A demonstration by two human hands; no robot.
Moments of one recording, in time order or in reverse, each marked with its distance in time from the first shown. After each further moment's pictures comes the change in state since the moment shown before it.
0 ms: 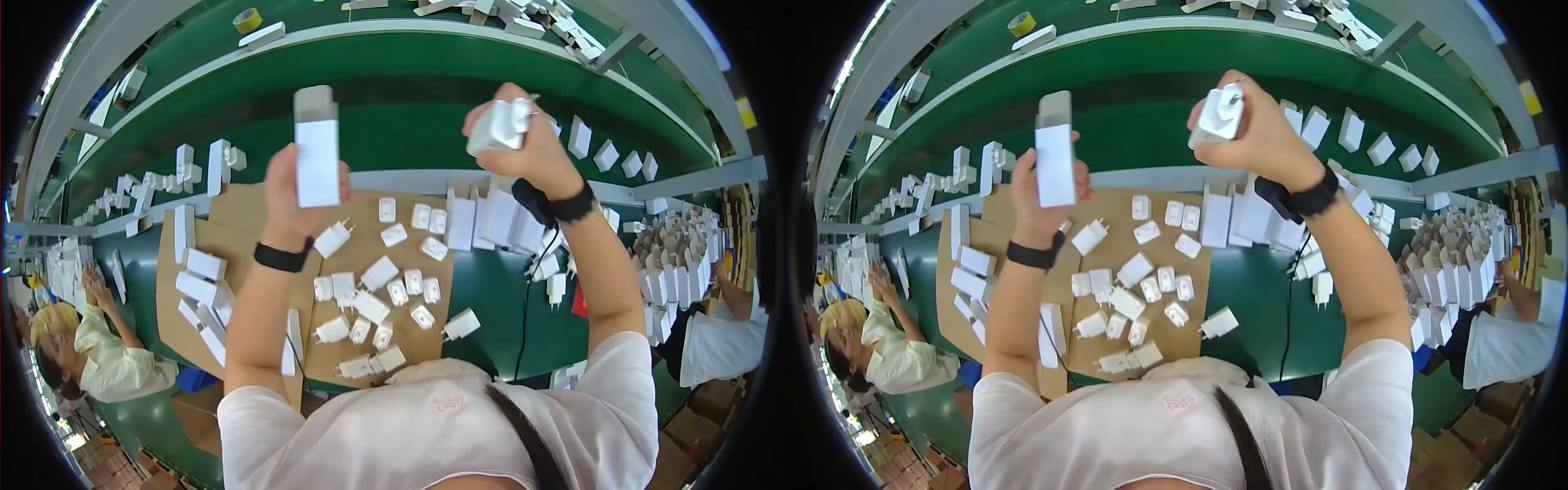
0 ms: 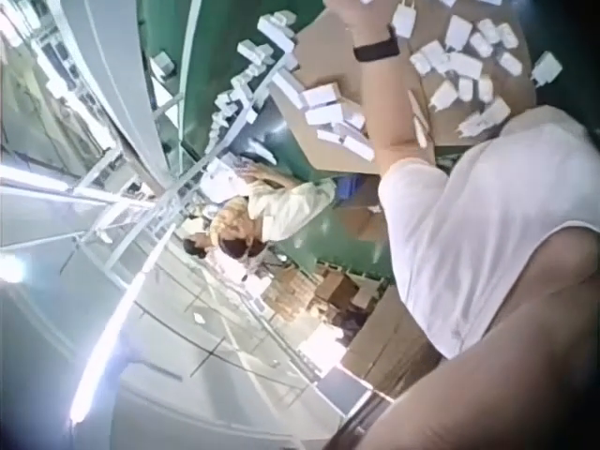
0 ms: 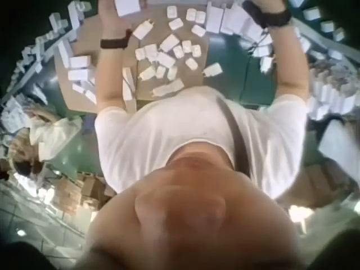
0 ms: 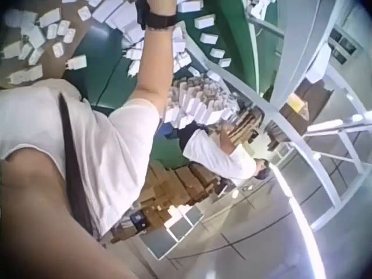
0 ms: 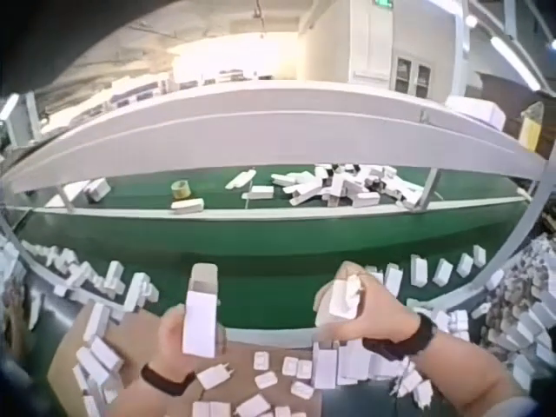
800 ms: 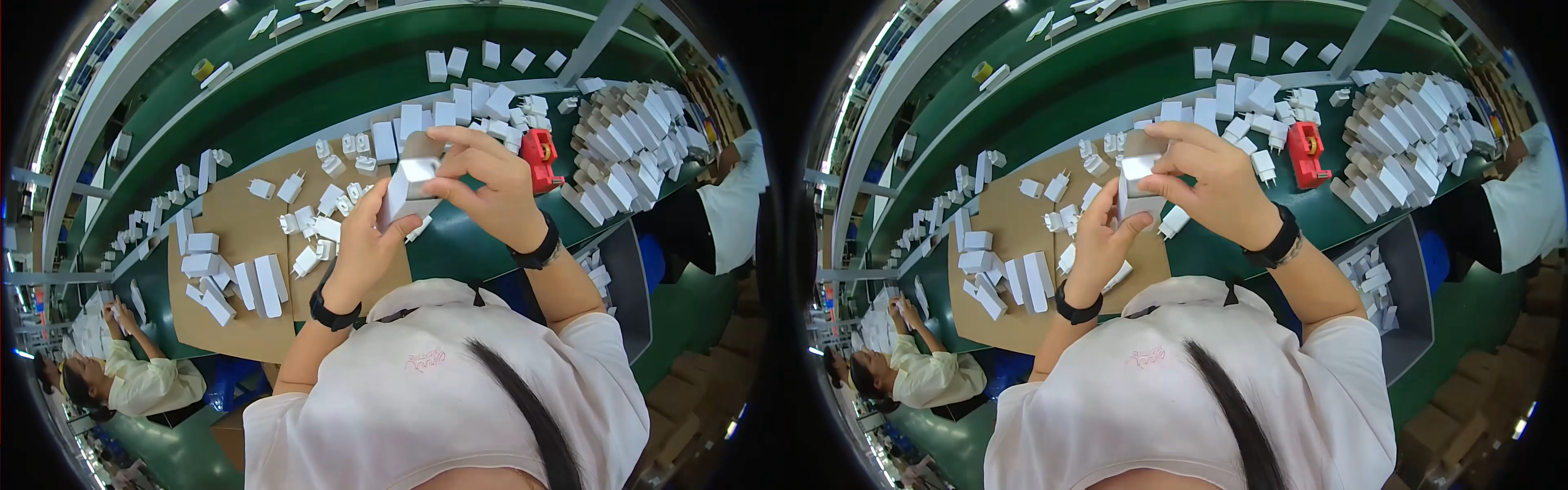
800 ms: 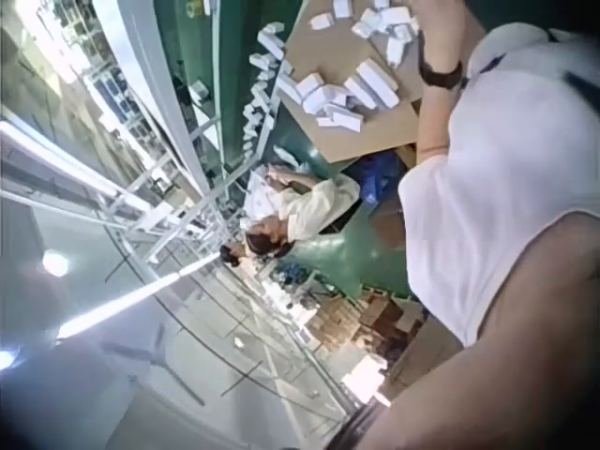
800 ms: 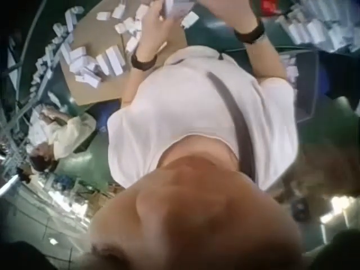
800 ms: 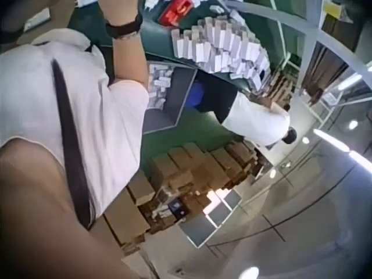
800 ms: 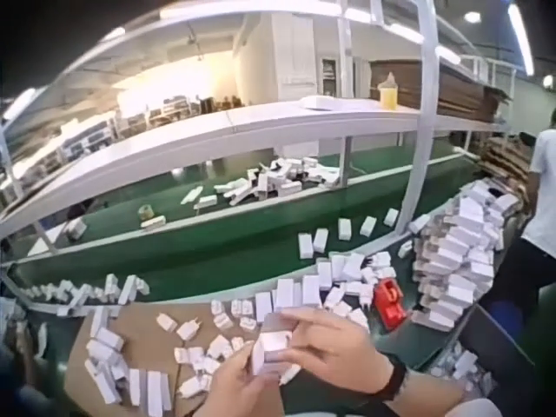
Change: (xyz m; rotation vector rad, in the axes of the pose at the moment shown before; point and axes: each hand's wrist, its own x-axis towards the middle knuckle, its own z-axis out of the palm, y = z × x) left_hand -0.179 -0.155 0.210 1.221 0.024 0.233; right_hand -0.275 -0.092 0.069 -0.517 0.447 -0.447
